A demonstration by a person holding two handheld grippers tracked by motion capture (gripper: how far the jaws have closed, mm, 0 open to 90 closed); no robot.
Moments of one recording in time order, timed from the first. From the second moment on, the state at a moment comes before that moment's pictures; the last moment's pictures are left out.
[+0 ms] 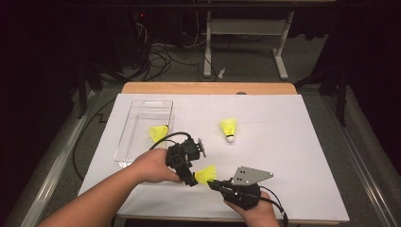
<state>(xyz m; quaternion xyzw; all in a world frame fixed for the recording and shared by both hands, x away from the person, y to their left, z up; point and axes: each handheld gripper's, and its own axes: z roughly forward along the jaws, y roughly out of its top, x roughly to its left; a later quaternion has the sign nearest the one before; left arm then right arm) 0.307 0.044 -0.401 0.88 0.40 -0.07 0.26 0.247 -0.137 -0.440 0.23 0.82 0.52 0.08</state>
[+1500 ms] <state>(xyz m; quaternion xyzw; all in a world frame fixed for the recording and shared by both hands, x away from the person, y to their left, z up) 0.301 0.046 -0.401 0.88 0.38 -0.07 0.27 0.248 -0.134 -0.441 0.23 0.82 0.51 0.10</state>
